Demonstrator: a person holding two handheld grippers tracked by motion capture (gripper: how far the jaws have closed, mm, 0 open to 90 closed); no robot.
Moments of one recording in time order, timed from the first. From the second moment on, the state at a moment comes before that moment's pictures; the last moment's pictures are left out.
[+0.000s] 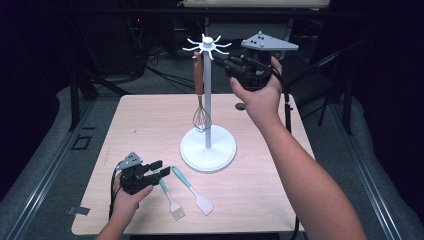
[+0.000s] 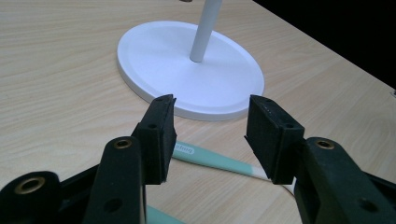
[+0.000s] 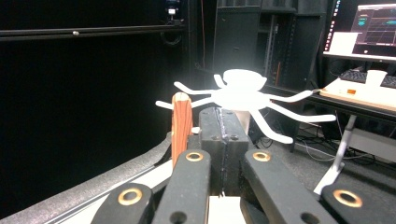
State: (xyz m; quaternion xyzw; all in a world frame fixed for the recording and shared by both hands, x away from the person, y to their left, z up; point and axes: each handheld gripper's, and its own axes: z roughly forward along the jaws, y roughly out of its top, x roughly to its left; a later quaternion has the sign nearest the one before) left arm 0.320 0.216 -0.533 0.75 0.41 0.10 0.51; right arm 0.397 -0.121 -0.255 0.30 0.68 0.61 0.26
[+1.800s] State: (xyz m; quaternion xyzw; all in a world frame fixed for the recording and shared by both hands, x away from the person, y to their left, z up) left arm 0.320 0.219 -0.534 0.74 0.42 0.11 0.51; right arm 0.327 -0.234 -0.290 0.33 0.73 0.54 0.25
